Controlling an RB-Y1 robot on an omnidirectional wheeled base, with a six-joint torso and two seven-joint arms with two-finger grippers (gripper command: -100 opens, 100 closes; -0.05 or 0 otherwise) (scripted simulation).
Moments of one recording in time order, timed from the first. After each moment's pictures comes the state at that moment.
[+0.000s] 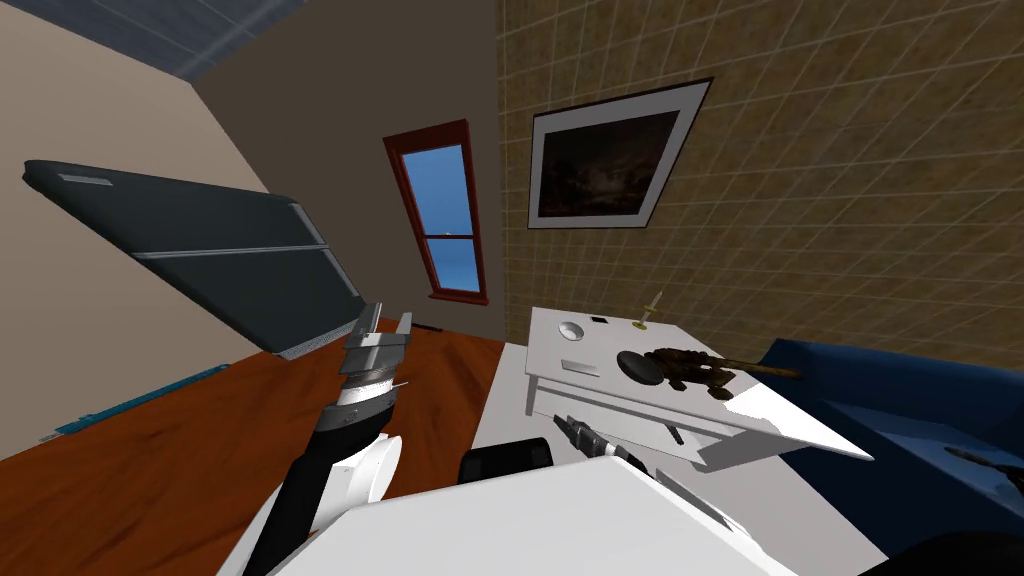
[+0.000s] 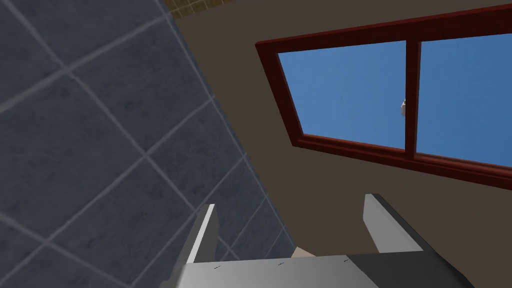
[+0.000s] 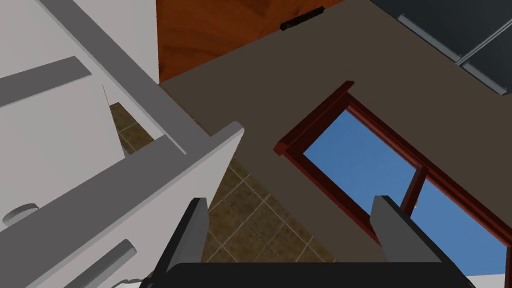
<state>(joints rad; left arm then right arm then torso) 0.51 0.05 -0.04 -2.38 -0.04 -0.38 0.09 0.44 -0.76 0.55 -1.43 0.14 -0.52 0.20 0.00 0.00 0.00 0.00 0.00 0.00</state>
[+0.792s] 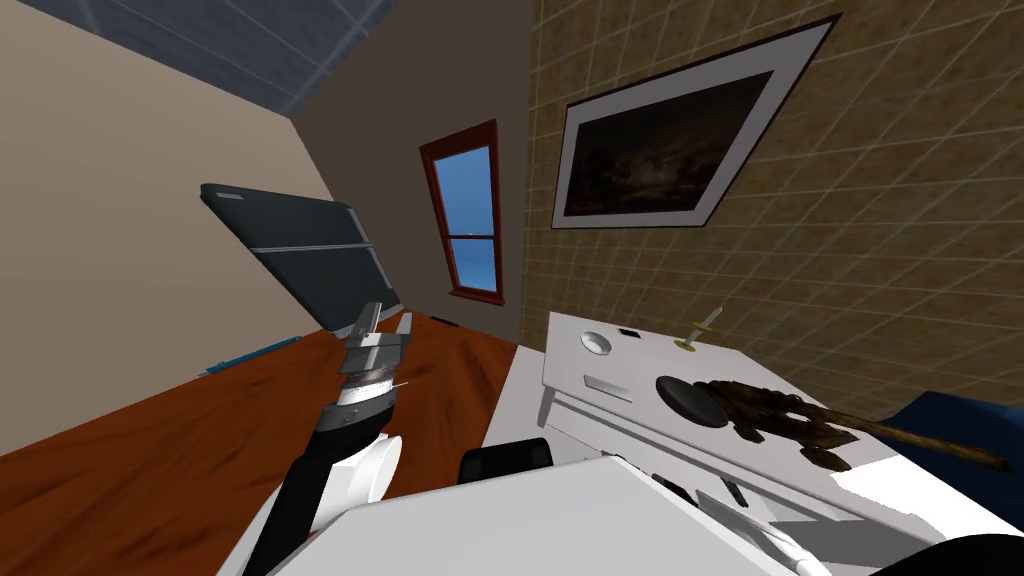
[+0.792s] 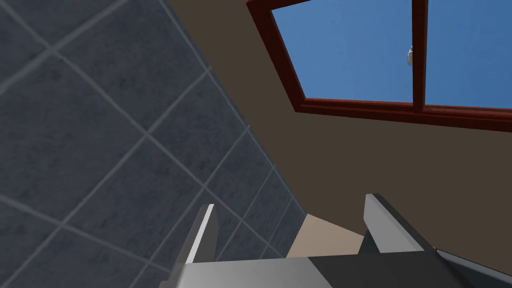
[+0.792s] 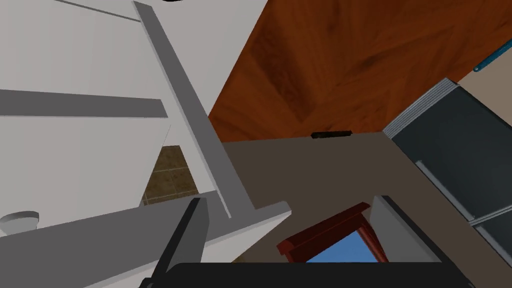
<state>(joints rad) 0.51 0.05 -0.04 -2.38 -0.04 -0.38 0.09 0.40 -0.94 0.71 -1.24 0.20 -0.49 0.27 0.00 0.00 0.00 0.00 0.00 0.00</state>
